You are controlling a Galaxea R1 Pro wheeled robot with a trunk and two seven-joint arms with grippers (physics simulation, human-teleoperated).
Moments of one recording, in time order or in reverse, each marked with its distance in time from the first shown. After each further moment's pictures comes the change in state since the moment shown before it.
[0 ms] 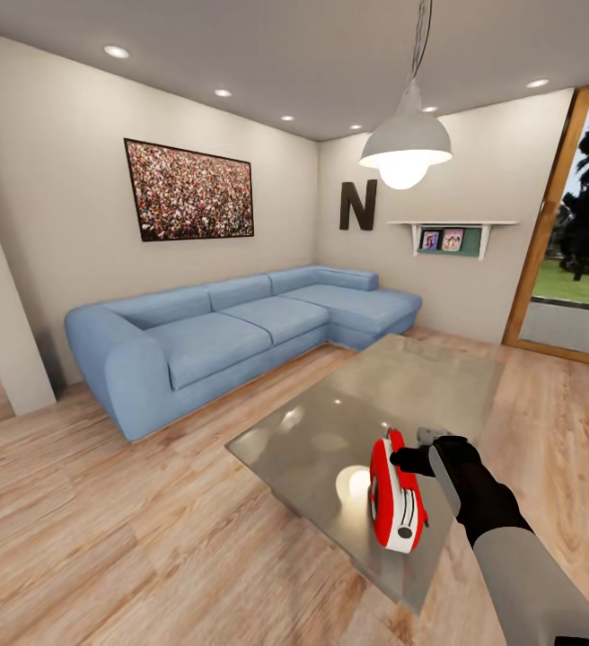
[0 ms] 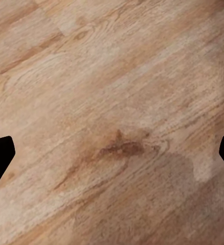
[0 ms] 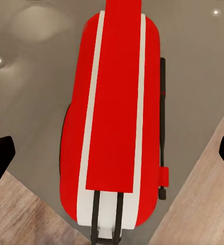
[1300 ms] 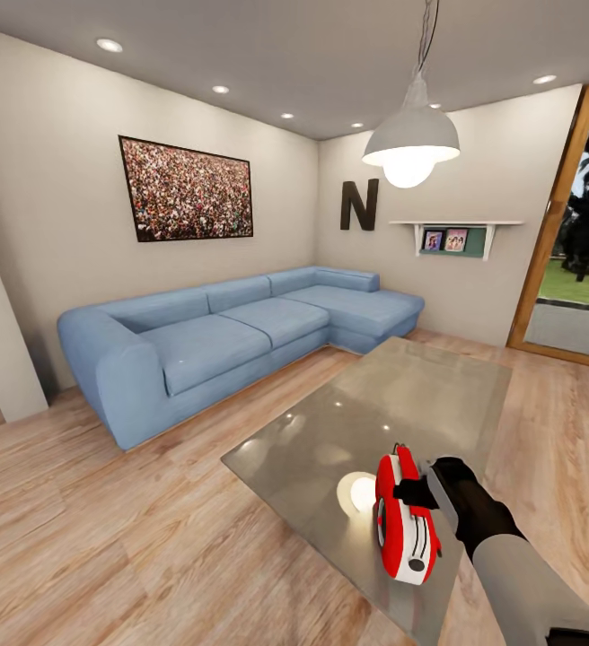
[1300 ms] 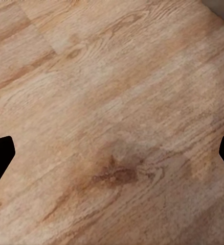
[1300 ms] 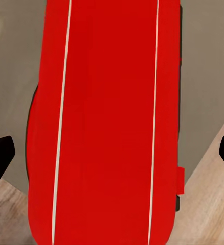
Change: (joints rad) left arm 0.000 -0.004 0.000 -0.001 0.003 -0.008 0.000; right arm 0.000 -0.005 -0.004 0.191 -0.006 0.003 -0.023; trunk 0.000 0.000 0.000
